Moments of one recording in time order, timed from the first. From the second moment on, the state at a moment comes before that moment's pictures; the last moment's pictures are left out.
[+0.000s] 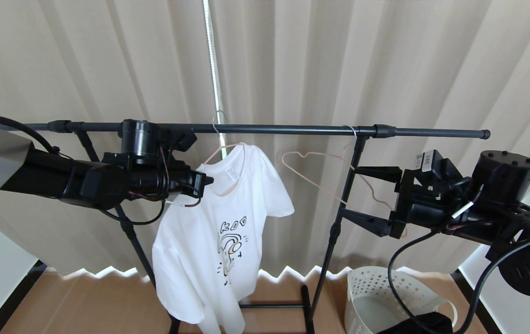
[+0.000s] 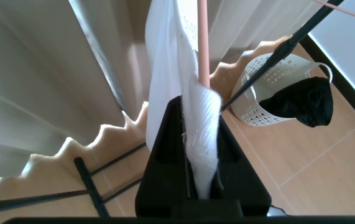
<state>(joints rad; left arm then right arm) -0.24 2.03 -1.27 -0.25 -0.30 0.11 0.23 1.83 -0.64 -1.08 0.77 -0.34</state>
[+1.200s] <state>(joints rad) -0.24 2.05 -1.27 -0.26 -0.28 0.12 0.23 1.83 -0.63 -1.08 0.77 -0.35</state>
